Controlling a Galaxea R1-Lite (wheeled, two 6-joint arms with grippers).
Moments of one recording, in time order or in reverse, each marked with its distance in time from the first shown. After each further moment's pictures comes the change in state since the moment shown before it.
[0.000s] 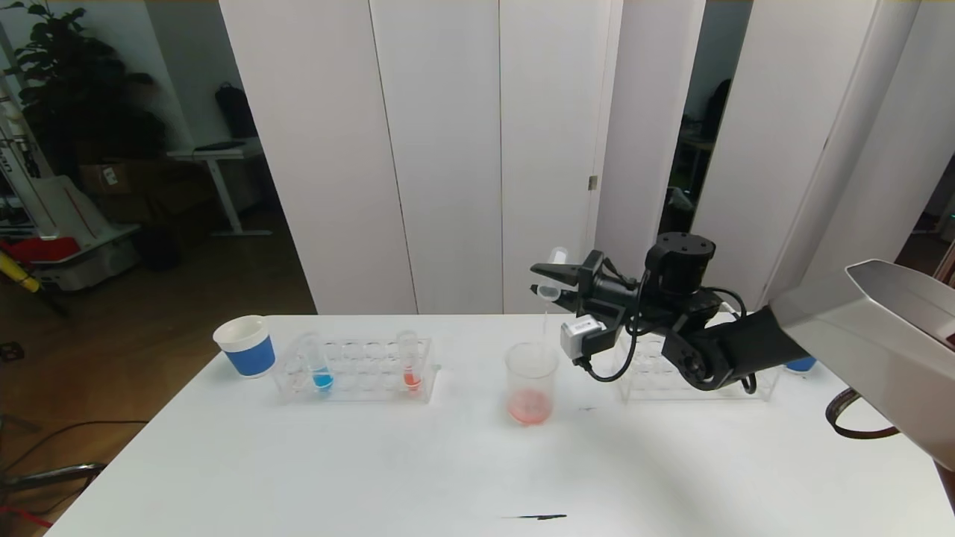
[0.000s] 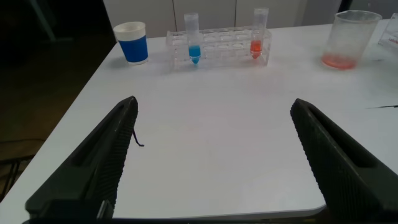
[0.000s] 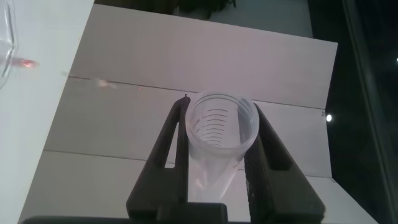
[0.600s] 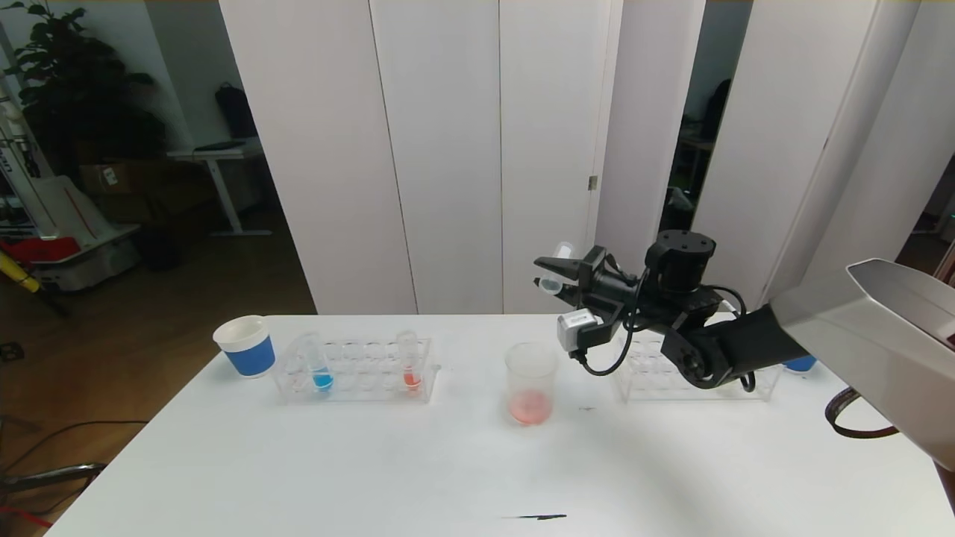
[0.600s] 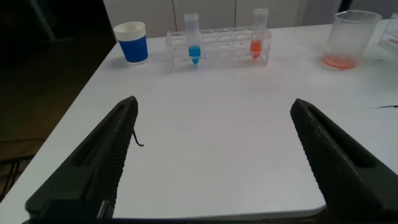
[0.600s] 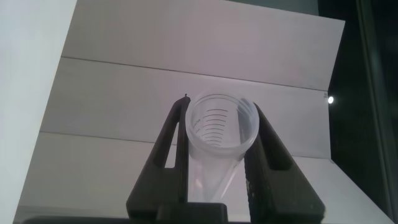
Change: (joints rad) left arm 0.000 0.000 0.000 0.000 0.000 0.000; right arm 0.001 -0.002 -0.008 0.000 -0.096 0.011
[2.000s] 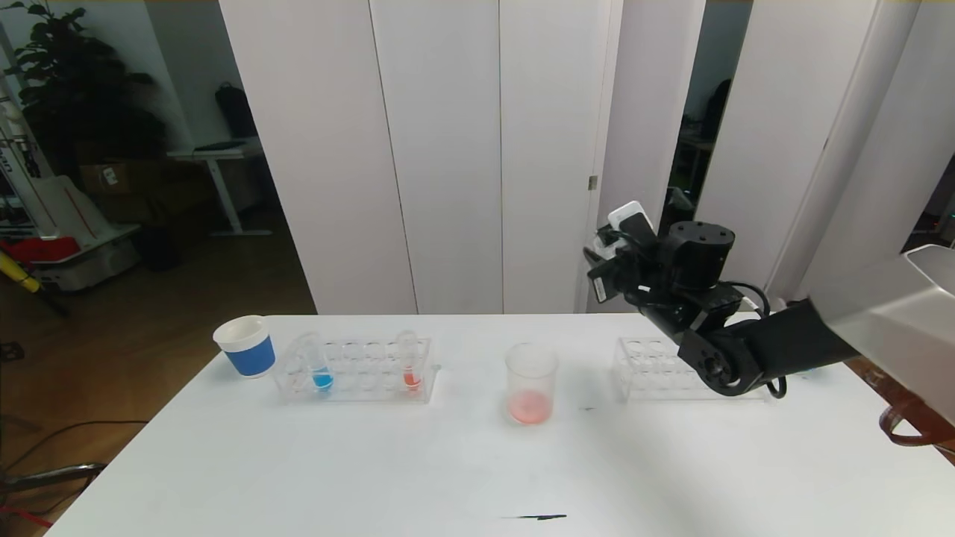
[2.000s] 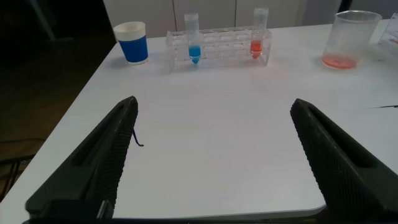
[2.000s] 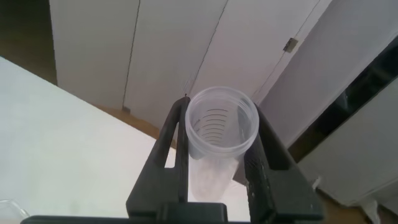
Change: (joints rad) left arm 0.000 0.000 0.000 0.000 0.000 0.000; right arm 0.030 -0.130 0.149 0.011 -0.669 1.353
